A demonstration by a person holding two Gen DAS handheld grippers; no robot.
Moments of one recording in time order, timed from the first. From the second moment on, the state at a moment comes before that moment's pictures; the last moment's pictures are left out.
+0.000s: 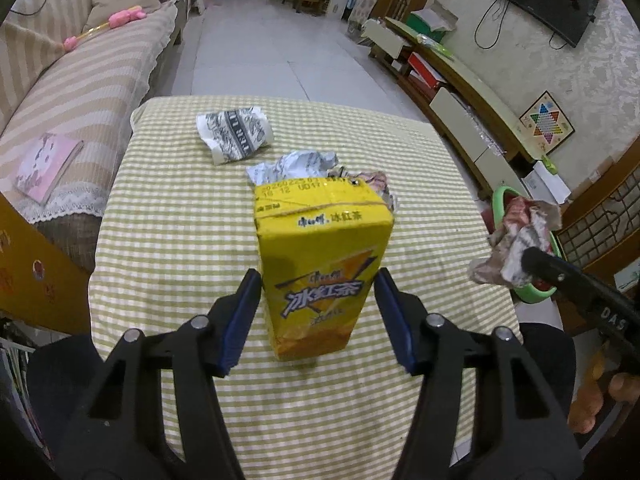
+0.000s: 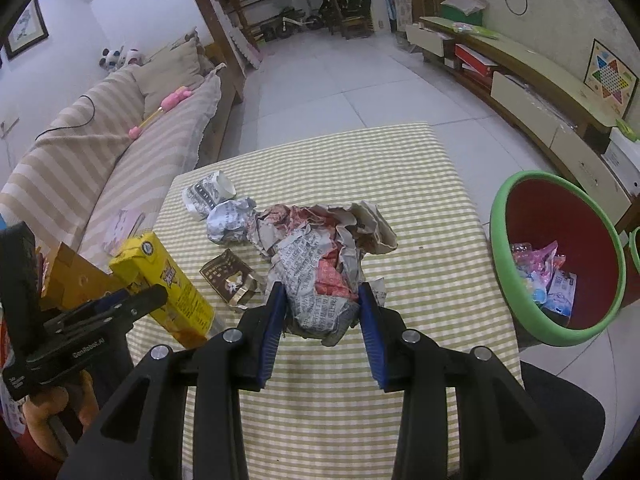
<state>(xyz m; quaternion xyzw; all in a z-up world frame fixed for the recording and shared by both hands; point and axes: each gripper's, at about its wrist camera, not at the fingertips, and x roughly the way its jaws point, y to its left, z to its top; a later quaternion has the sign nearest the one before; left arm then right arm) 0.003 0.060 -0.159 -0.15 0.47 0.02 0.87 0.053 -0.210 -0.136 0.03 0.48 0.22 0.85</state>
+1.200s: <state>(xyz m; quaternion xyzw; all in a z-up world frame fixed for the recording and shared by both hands) 0.022 0.008 -0.103 -0.13 0.40 -0.04 0.90 0.058 -0.254 -0.120 0.08 0.44 0.18 0.87</state>
